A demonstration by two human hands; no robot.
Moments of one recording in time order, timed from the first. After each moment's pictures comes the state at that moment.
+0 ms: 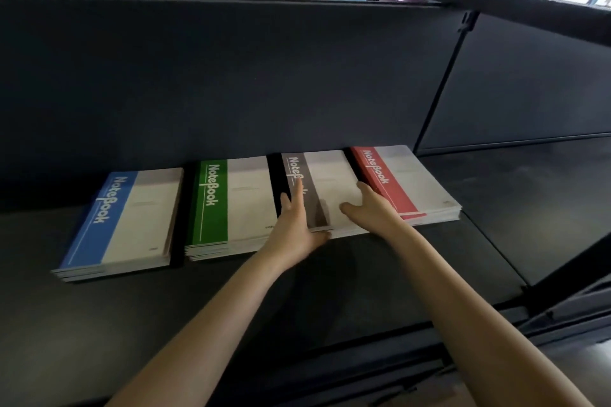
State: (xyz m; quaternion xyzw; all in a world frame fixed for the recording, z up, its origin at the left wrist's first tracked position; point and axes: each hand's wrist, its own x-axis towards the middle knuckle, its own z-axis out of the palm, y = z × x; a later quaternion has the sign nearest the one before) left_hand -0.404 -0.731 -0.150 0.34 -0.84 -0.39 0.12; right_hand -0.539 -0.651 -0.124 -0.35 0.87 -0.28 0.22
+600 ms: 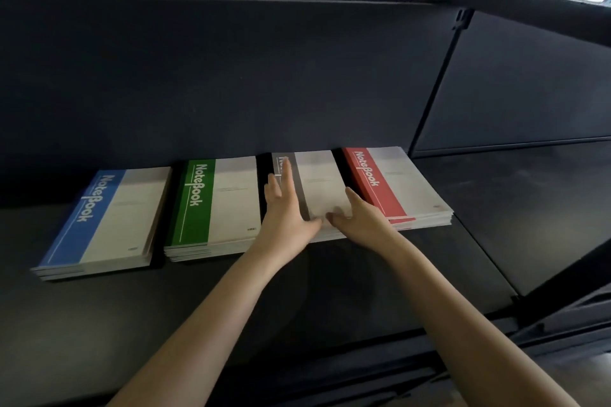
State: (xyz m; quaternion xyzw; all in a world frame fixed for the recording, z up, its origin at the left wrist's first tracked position) left_hand -0.418 -0.715 -0.128 0.35 -0.84 -0.36 0.21; right_hand -0.545 -0.638 -0.129 -0.40 0.84 -0.26 0.23
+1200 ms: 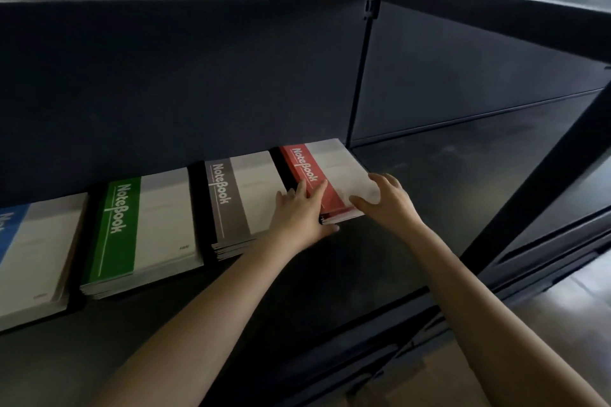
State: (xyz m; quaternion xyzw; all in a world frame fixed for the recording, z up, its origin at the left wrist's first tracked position) left_hand -0.522 -0.678 -0.140 0.21 -0.97 -0.16 0.00; right_hand -0.640 -0.551 -0.132 -0.29 0.91 -0.29 0.10
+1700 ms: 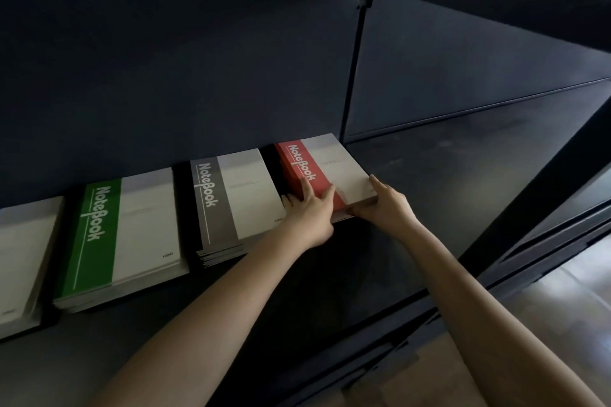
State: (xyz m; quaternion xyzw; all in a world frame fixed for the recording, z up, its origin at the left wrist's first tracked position) left_hand -0.551 -0.664 -0.133 0.23 -0.95 -0.19 -0.10; right_hand -0.657 -0.551 -0.144 -0.28 0.91 -0.29 0.13
